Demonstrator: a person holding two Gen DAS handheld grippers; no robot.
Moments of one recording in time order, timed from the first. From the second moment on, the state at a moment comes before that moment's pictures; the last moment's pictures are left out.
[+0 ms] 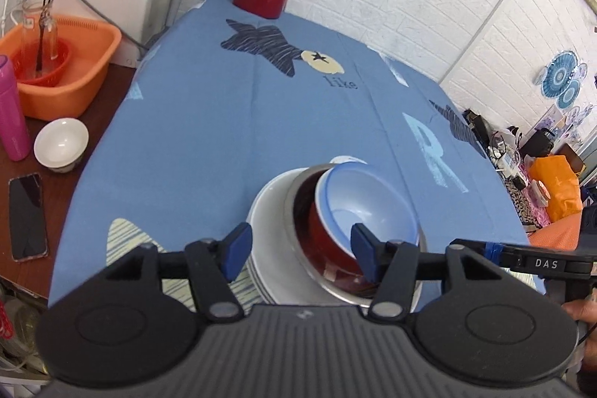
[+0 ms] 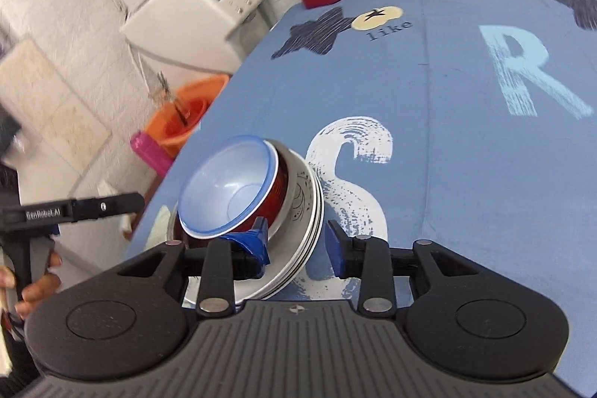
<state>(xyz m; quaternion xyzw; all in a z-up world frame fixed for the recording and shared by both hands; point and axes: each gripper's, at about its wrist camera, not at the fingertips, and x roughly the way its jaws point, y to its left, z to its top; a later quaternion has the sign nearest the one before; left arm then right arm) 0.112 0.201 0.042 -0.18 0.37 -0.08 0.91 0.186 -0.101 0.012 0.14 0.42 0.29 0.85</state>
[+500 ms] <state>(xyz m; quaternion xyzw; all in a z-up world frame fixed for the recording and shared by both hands) 0.066 0.084 0.072 -0.14 0.25 -0.11 0.95 0.126 -0.121 0.006 0.26 0.28 0.15 0.91</state>
